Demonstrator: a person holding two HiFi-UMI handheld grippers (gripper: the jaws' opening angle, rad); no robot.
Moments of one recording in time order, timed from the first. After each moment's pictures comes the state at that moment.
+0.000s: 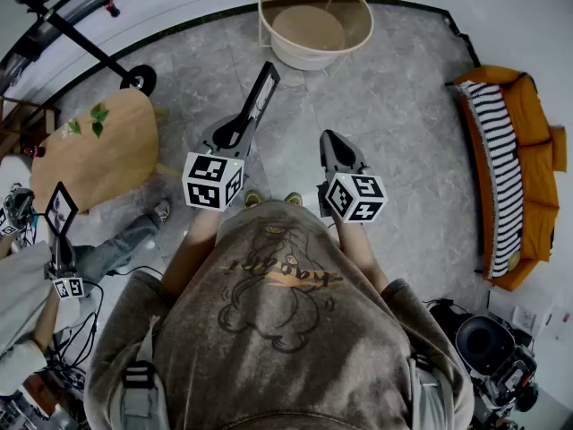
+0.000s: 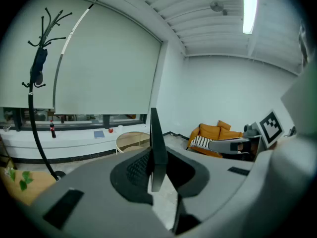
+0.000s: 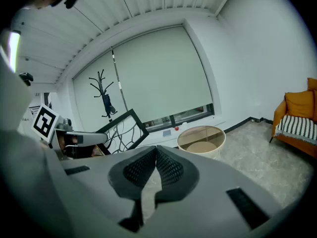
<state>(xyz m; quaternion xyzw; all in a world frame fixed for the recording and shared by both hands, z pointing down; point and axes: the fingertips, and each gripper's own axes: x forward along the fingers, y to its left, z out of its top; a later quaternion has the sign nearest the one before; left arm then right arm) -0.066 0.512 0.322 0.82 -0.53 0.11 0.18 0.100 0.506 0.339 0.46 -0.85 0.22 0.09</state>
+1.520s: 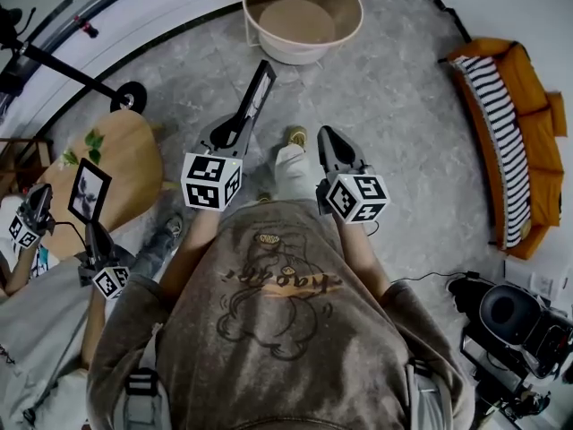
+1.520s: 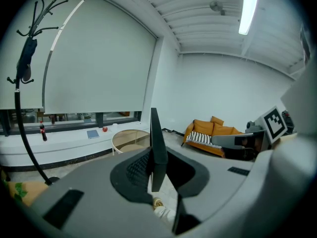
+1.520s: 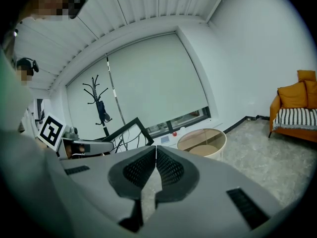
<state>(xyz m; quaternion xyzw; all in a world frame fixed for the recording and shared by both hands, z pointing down) -0.099 0.477 0.349 0.85 -0.49 0.12 0.17 0.063 0.493 0.349 0.50 -0.84 0.22 0.03</state>
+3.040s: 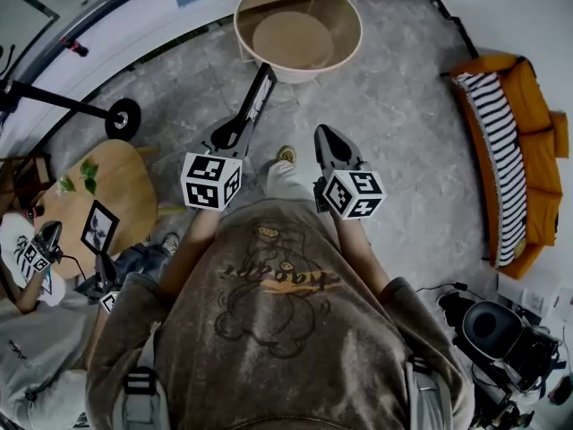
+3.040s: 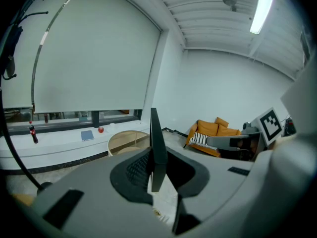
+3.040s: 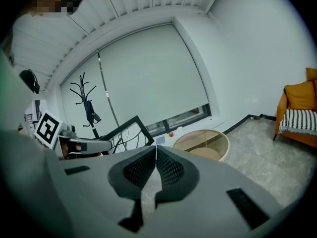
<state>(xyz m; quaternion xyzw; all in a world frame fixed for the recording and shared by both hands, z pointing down) -0.075 0.326 0.350 0.84 -0.48 0.13 0.20 0.079 0.333 0.353 0.50 -0.83 0.23 0.05</state>
